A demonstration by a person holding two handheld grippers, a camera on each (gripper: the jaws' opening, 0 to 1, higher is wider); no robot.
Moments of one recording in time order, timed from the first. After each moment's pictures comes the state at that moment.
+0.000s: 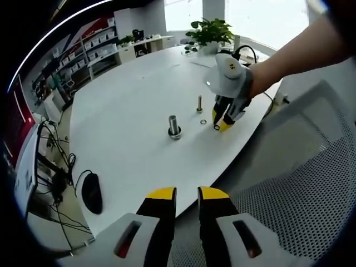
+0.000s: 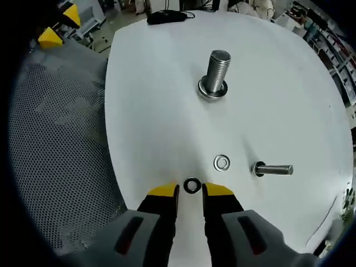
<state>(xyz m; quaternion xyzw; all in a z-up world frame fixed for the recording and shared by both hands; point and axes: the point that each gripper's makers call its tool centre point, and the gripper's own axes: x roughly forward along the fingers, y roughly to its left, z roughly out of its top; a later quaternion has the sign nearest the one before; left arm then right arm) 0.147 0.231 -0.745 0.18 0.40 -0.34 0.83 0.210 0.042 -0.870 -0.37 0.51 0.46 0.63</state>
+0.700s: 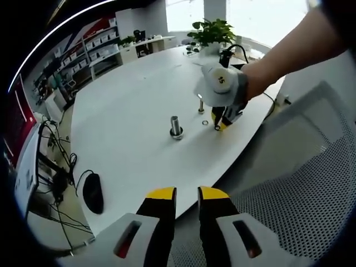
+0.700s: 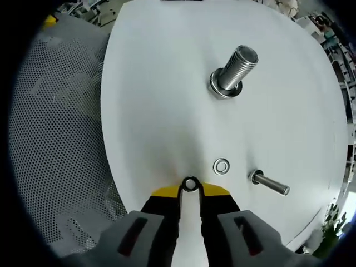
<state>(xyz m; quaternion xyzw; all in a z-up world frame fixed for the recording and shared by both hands) 0.148 0.232 -0.744 0.18 0.40 -0.33 0.83 0.215 0.040 -0.871 -0.43 0.53 0.42 0.60</state>
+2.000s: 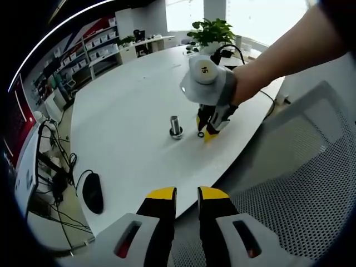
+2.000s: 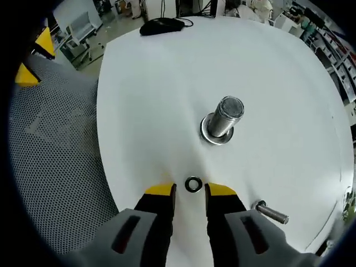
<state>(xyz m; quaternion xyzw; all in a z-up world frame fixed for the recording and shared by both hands) 0.148 0.232 -0.745 0.18 0.40 -0.34 0.83 0.235 0.095 -0.870 -0.34 0.51 0.43 0.66</state>
